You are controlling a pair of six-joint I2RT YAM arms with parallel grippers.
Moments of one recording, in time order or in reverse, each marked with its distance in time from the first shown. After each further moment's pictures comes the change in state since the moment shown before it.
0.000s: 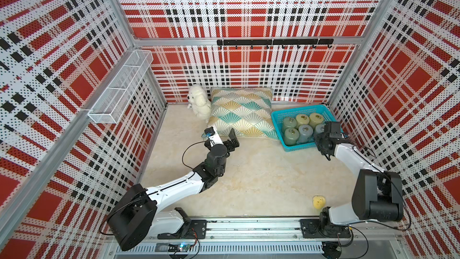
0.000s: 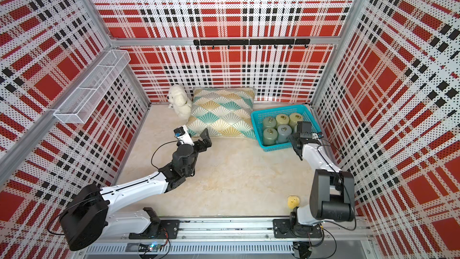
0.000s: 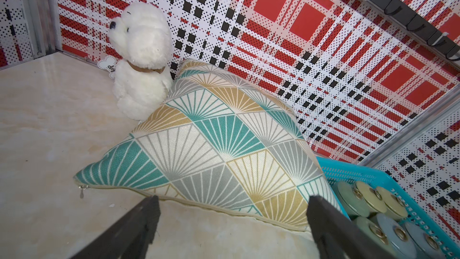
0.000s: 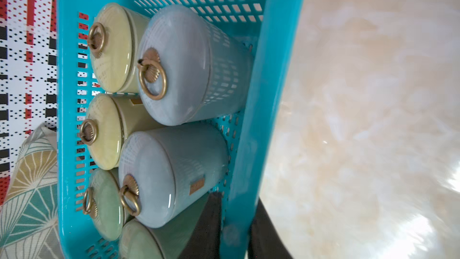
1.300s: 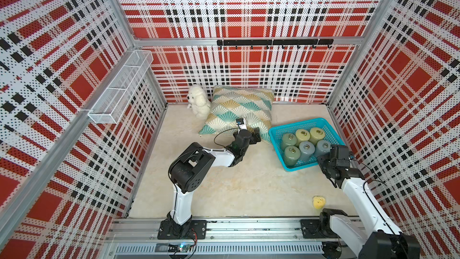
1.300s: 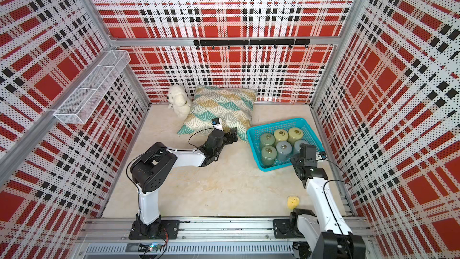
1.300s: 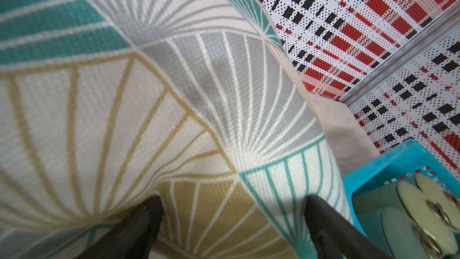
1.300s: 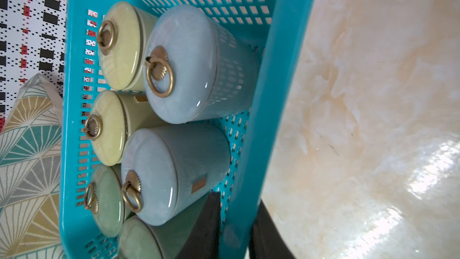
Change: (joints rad) left arm 0.070 0.753 0.499 0.072 0.374 -0.072; right arm 0.002 -0.453 -0.294 -0.123 -0.045 -0.078
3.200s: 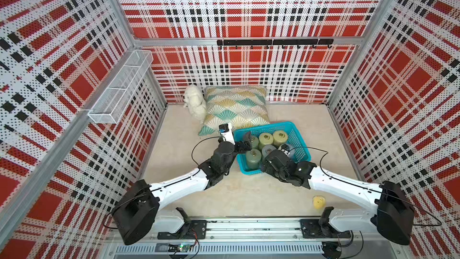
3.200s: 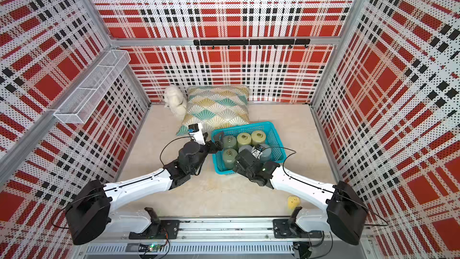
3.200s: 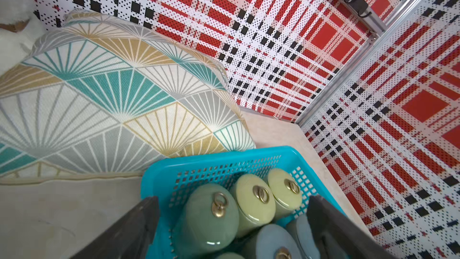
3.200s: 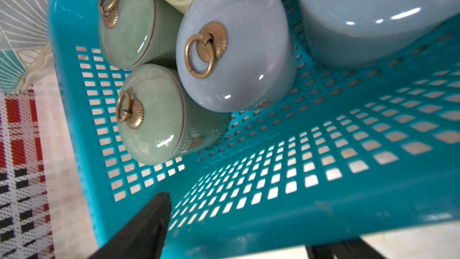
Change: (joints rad) left arm -0.150 -0.719 -0.419 -0.145 -0.135 0.049; right arm 0.972 0.309 0.237 -0.031 0.204 0.115
